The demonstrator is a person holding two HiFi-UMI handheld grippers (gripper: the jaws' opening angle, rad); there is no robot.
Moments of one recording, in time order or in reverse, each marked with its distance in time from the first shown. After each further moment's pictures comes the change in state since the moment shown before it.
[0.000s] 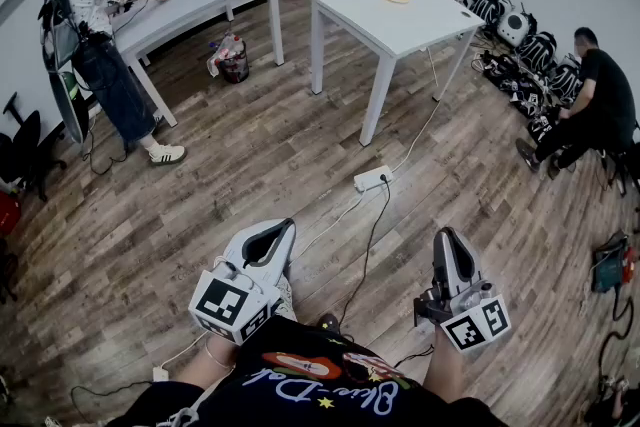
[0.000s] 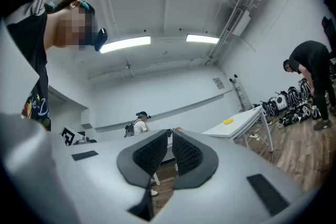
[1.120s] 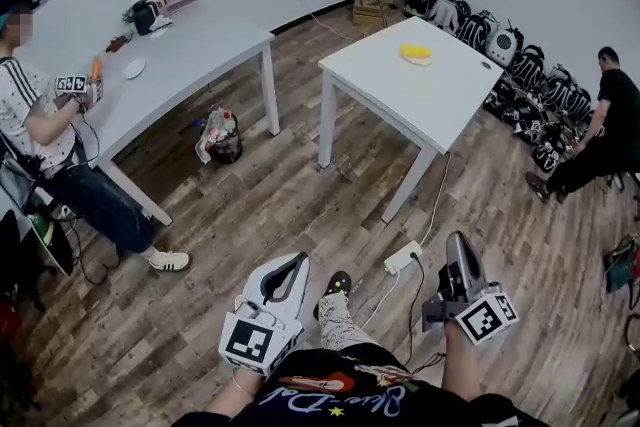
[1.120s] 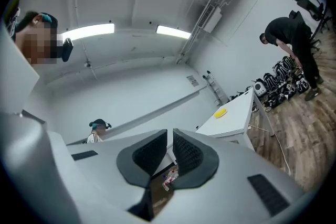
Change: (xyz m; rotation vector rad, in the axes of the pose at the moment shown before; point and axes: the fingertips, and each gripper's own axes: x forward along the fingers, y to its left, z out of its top) left arm 0.234 0.381 0.048 0.082 -0.054 -0.137; right arm 0.412 -0.127 -0.067 0.187 -0.108 -0.330
